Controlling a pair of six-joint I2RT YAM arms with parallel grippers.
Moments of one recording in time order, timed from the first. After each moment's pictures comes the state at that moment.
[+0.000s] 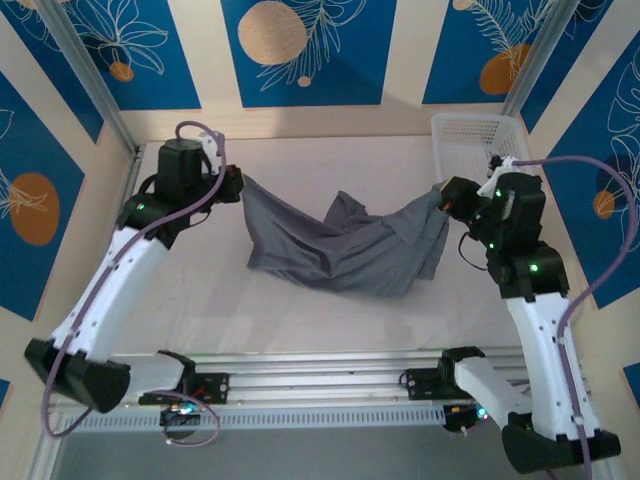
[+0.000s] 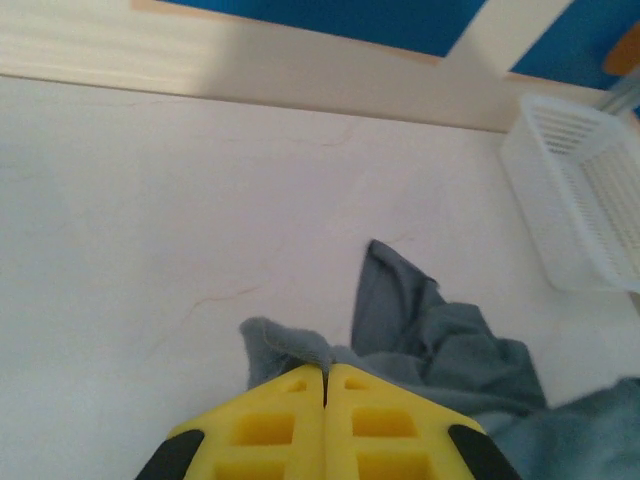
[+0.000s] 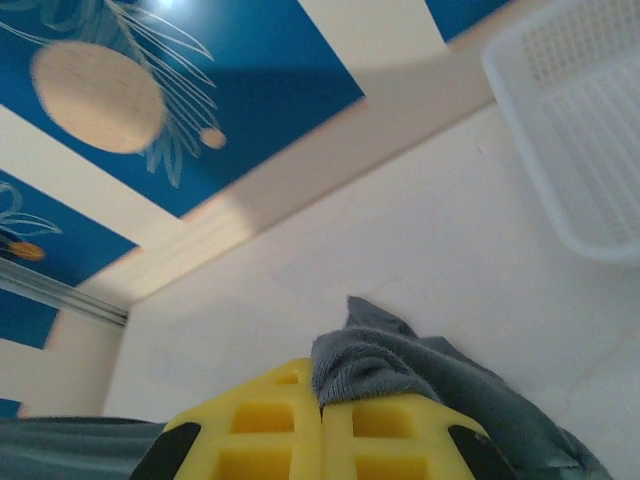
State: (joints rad) left arm -0.38 1.23 1.42 -0.72 0.07 -0.38; right arm 0.12 0.87 1.26 -0.72 -0.07 0.63
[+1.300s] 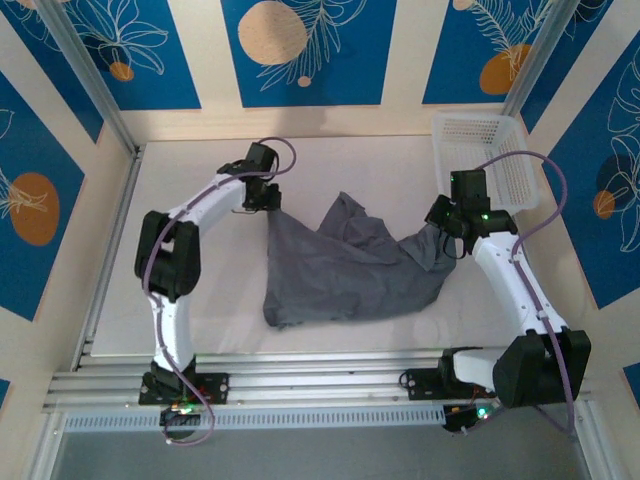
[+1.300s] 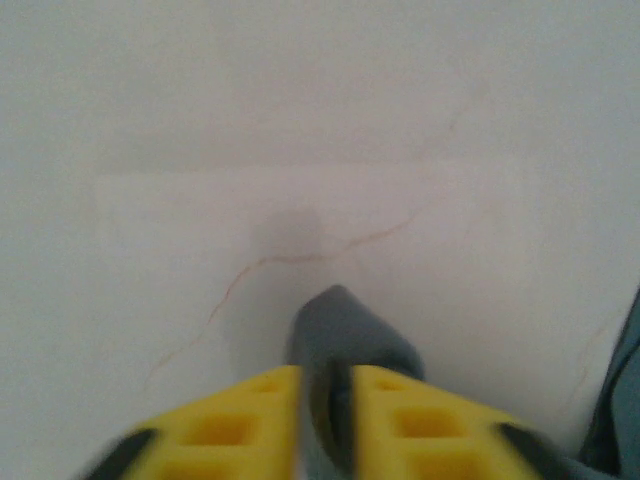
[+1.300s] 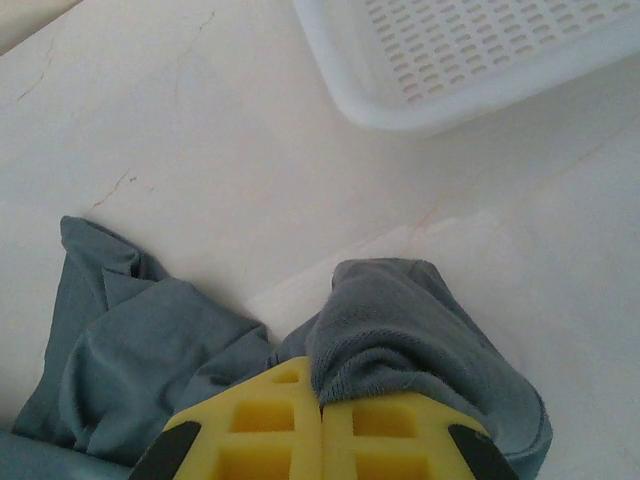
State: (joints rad) left arm -0.38 2.05 1.67 -0.70 -0.04 -0.34; right arm 0.07 1.22 1.07 -0.71 0.11 0.52
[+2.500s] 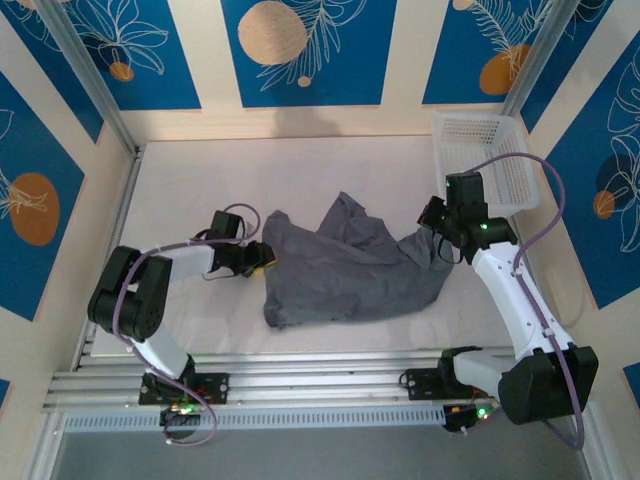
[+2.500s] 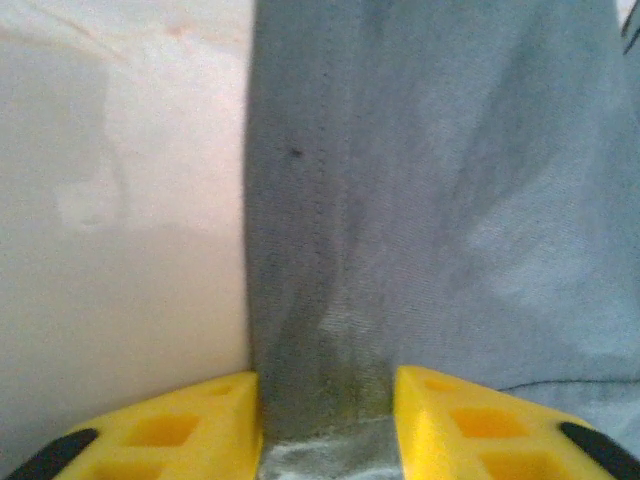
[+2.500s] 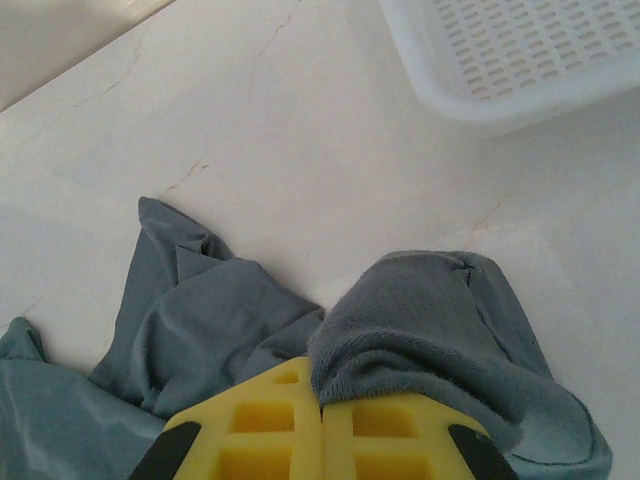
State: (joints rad) left arm -0.30 1.67 0.77 -0.13 0.47 -0.71; right arm 0.14 1.15 1.05 -0.69 0.08 0.54
